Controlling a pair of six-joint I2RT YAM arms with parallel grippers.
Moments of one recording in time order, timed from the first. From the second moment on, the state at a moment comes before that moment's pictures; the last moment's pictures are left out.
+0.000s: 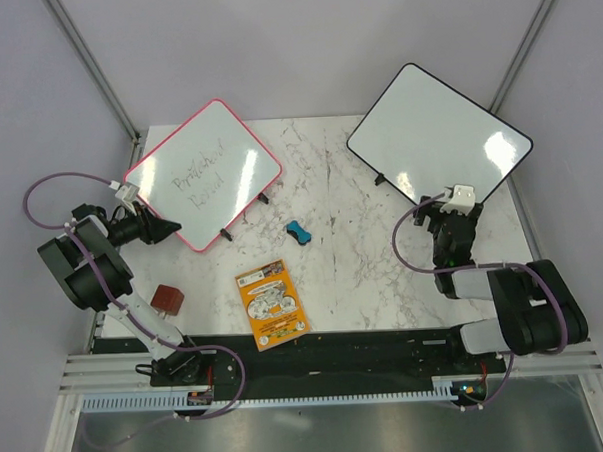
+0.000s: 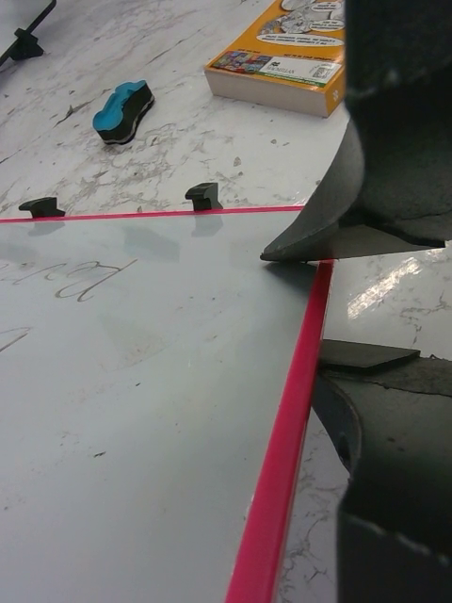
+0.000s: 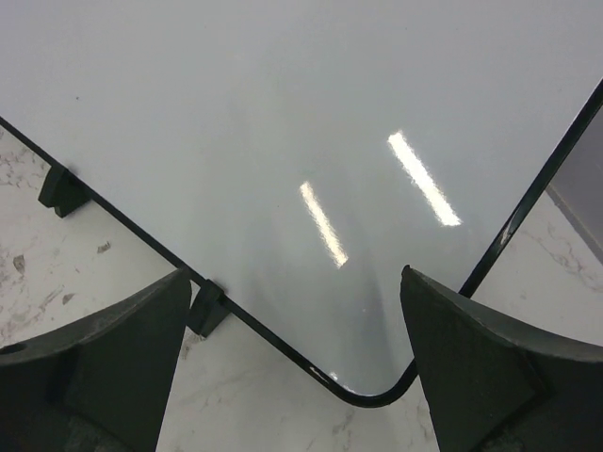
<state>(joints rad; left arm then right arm) 0.64 1.90 1.13 -0.60 1.26 0.89 0.14 1.40 0.24 1.05 0.40 0.02</state>
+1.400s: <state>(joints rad) 0.65 1.89 1.11 -0.59 1.23 0.89 0.78 1.95 1.16 0.19 0.07 0.11</state>
